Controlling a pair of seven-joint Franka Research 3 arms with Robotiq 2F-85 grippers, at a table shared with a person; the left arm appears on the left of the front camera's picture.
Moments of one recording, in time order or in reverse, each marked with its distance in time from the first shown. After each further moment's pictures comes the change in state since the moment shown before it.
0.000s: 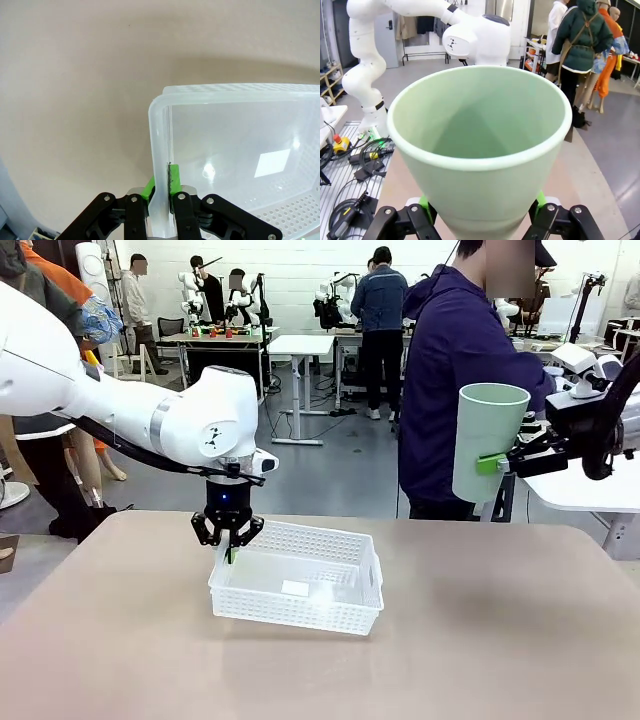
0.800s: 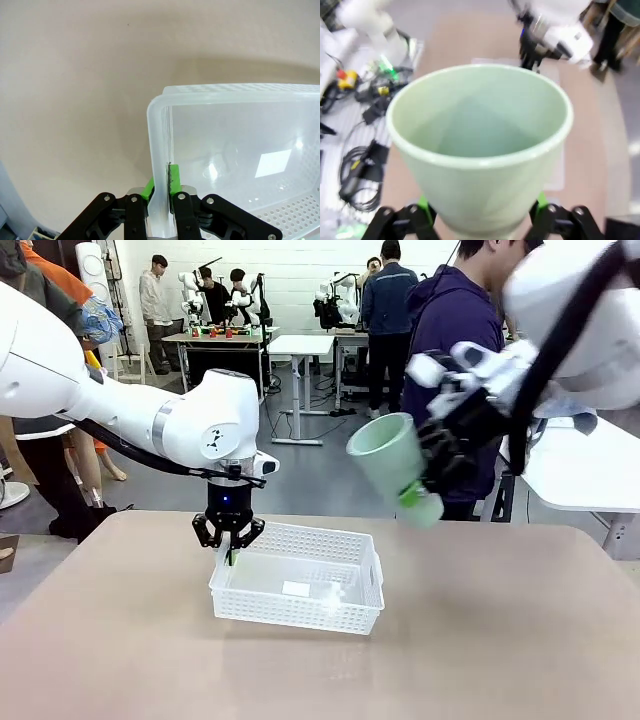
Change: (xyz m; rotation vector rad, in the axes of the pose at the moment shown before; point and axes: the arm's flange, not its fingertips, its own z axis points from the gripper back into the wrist) left arm 0.000 -0.001 -0.002 -0.001 0.004 0.000; right arm 0.088 0.028 -0.163 0.150 0.581 0.086
